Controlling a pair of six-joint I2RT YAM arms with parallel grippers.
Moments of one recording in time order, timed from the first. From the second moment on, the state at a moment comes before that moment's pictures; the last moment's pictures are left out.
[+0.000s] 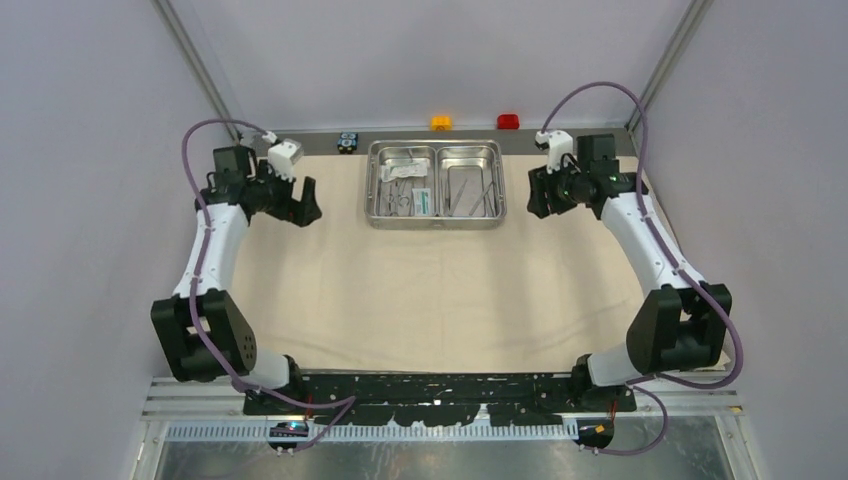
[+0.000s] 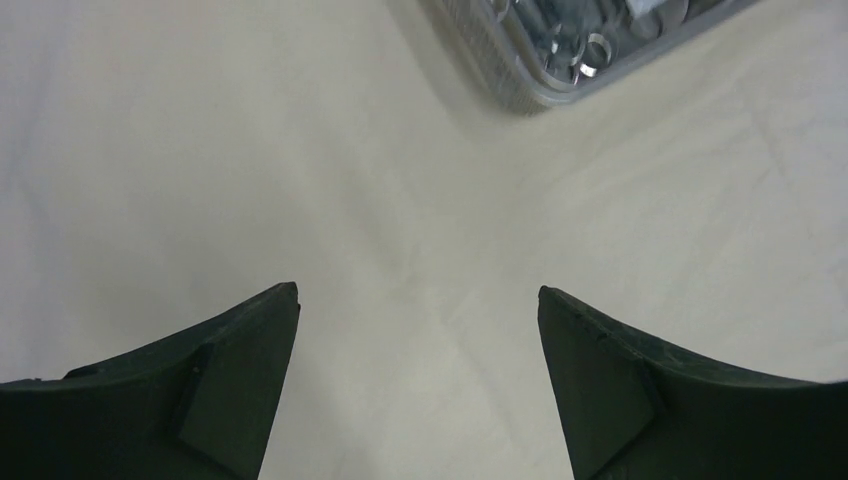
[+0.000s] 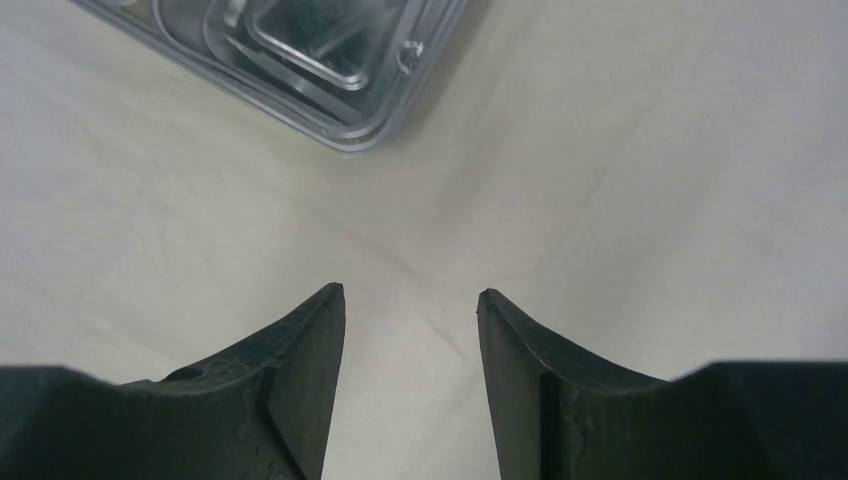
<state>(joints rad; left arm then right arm) 0.22 1.40 1.19 -0.67 0.58 0.50 0.03 1.43 1.22 -0.67 -0.34 -0.32</state>
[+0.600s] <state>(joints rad) -0.16 2.15 1.84 -0.51 0.30 0.02 0.10 1.64 1.35 -0.50 -0.25 -0.05</state>
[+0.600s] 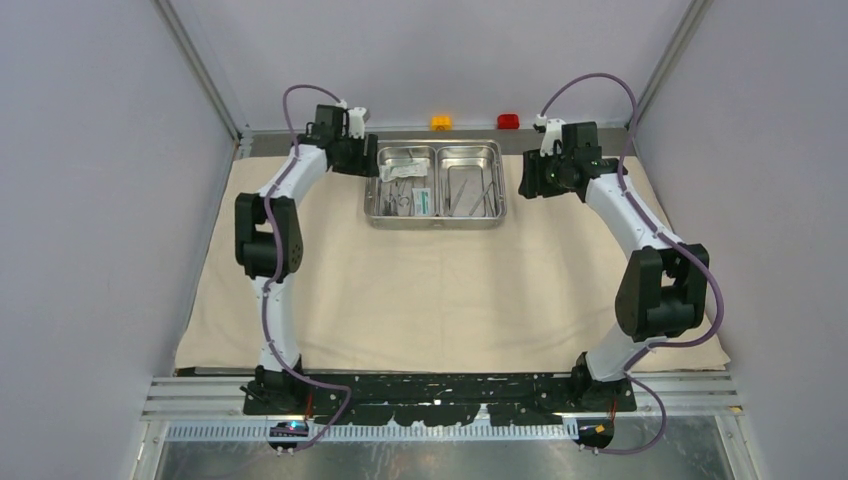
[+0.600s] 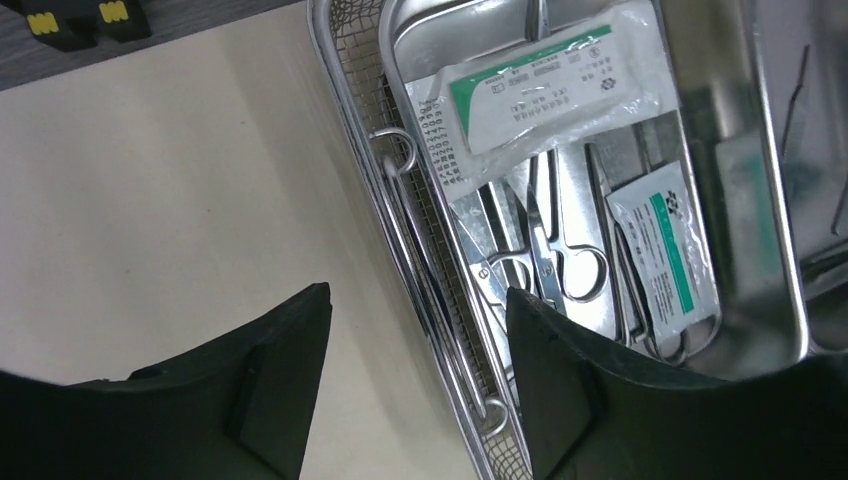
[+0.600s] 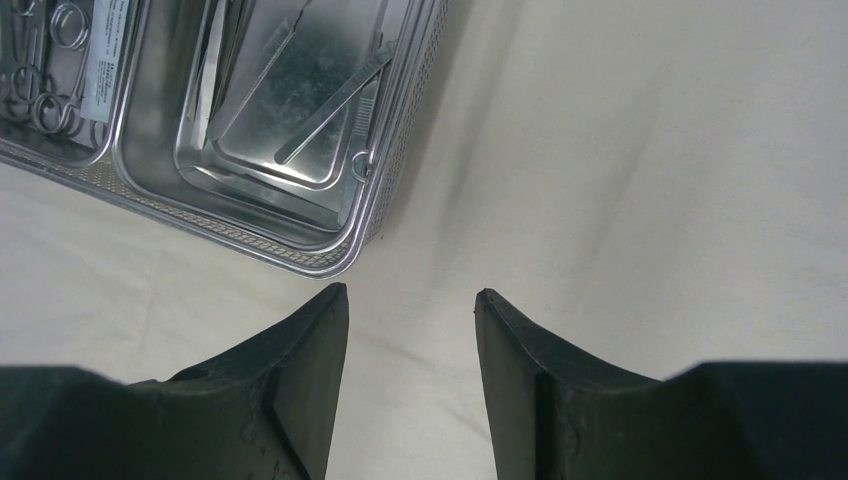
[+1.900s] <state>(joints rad) 0.11 2.16 1.80 -0.60 0.21 0.05 0.08 1.67 1.32 -0.50 -0.26 -0.09</state>
